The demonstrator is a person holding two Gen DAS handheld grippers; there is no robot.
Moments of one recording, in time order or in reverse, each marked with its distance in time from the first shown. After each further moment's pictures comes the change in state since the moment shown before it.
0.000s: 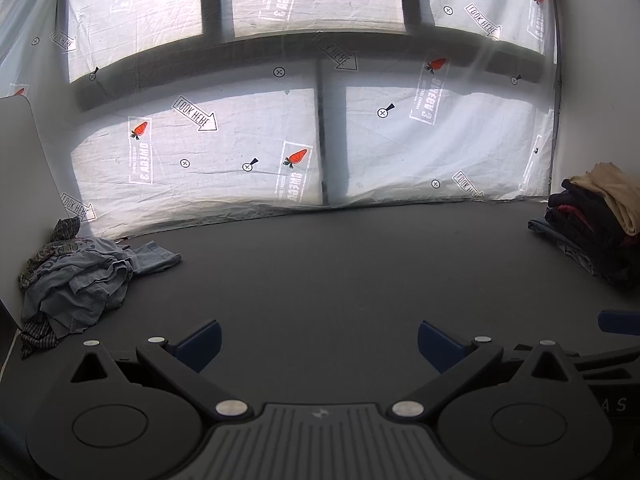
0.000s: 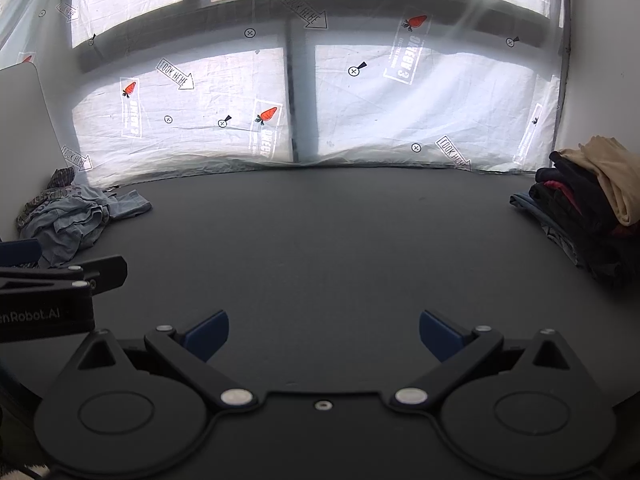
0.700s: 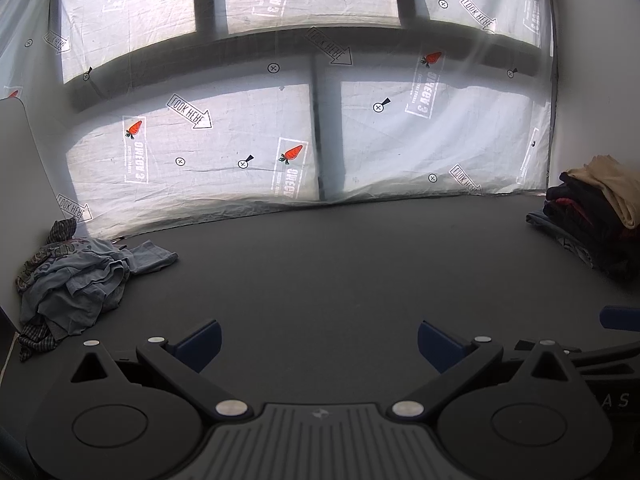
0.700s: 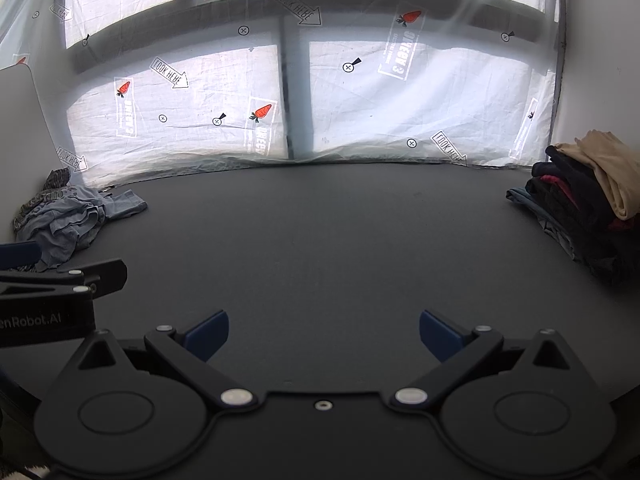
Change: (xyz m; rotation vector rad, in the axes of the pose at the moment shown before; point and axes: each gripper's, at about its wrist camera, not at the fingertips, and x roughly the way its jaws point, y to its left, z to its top) left arm 0.004 -0.005 0.000 0.018 0.015 -0.007; right arm 0.003 -0.004 0.003 0.016 0.014 -0.010
